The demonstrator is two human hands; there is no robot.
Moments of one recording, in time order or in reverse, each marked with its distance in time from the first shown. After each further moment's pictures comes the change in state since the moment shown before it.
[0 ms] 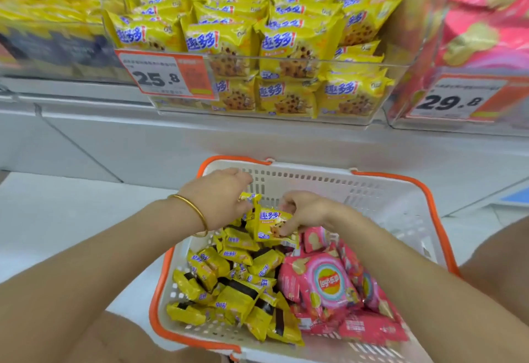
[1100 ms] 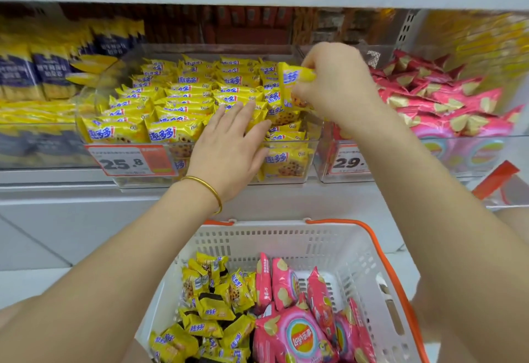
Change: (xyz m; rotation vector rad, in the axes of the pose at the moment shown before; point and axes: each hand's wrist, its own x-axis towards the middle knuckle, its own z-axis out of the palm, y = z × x) left_hand 0.045 0.059 -0.116 0.220 0.809 0.193; right_hand -0.166 -0.159 -0.164 -0.522 1.306 -0.204
